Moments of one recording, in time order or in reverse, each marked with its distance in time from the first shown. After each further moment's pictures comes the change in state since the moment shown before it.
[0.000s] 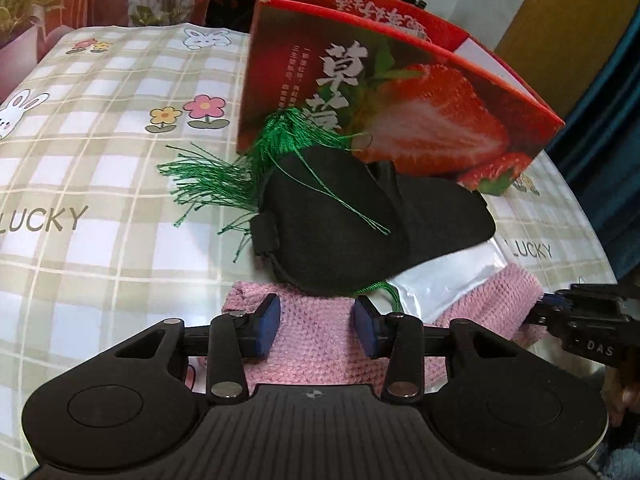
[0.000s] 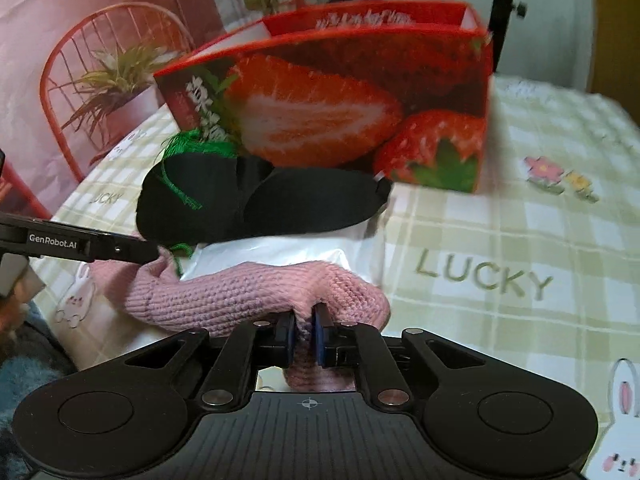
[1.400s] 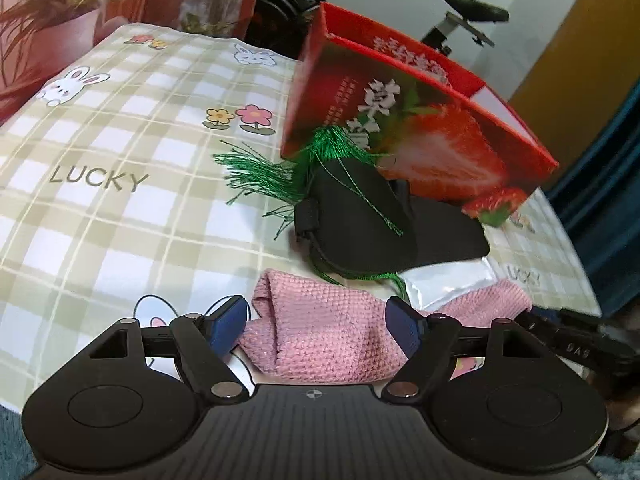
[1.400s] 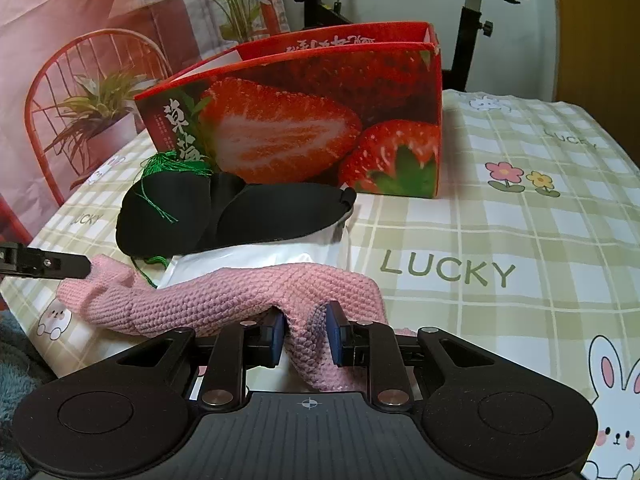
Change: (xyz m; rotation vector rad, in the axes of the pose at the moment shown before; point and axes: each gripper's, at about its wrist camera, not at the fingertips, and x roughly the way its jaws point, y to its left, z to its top) left arm -0.046 0.018 -0.037 -0.133 -0.103 -0.001; right arm -0.007 -0.008 -0.016 0.040 -0.079 -0.051
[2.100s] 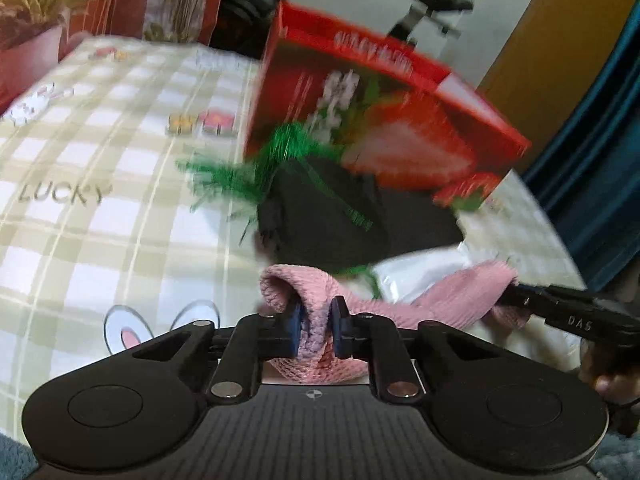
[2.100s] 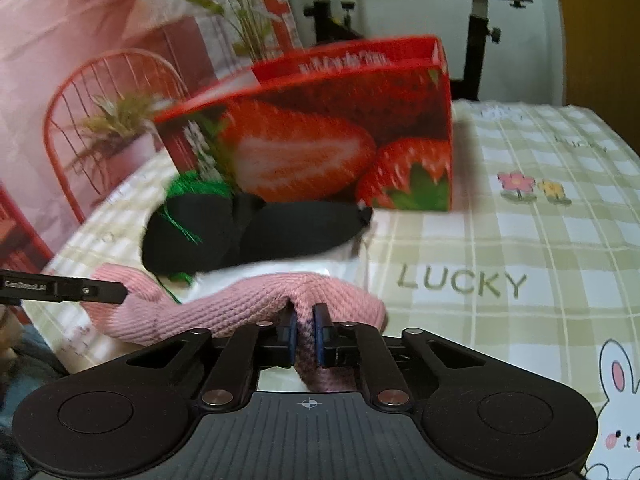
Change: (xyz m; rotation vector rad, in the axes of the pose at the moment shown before) left arm 0.002 -0.012 -0.002 0.084 -0.033 -0.072; right arm -0.013 0.001 0.004 0.017 -0.064 0.074
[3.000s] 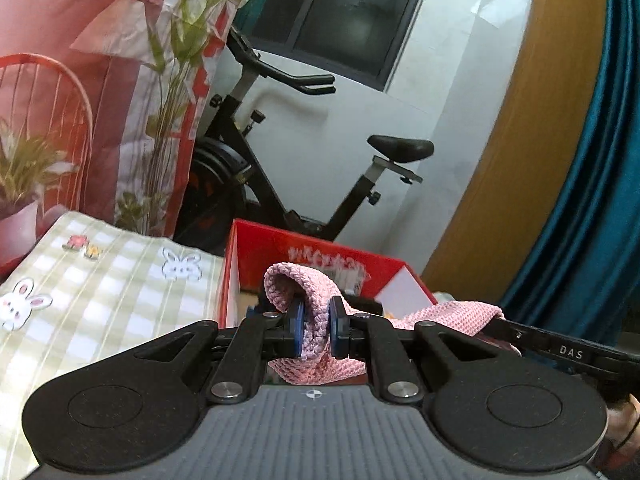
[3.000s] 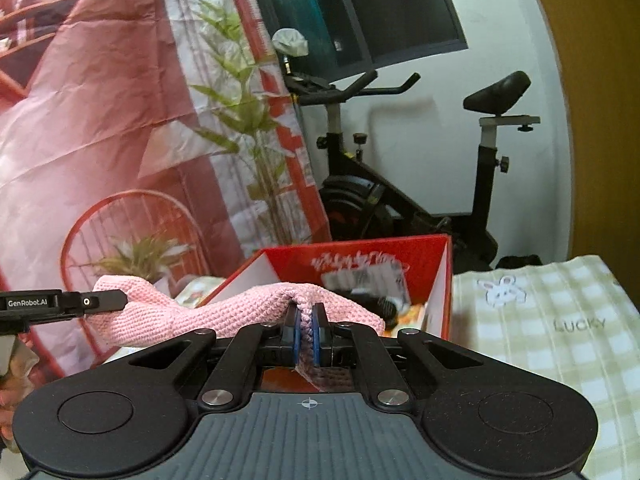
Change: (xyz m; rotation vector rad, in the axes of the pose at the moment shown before) left arm -0.044 -0.044 0.131 0.051 -0.392 -0.033; right arm -0.041 -0.009 0.147 -0.015 -0.326 0.035
